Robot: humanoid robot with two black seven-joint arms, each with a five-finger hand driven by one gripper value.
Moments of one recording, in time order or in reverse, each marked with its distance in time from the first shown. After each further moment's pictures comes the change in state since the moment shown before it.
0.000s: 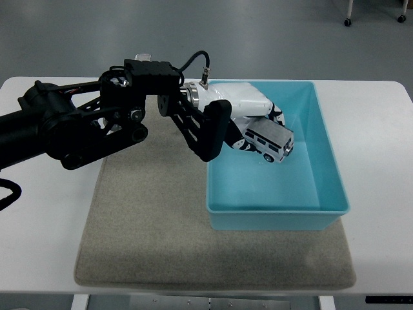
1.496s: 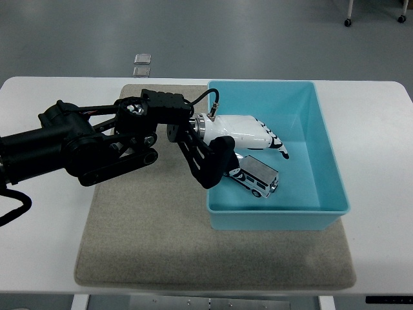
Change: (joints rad) left arm 0.034 -0.055 0.073 0.083 0.040 0.070 -0.070; right arm 0.000 0.000 -0.001 0.000 0.000 0.000 0.000
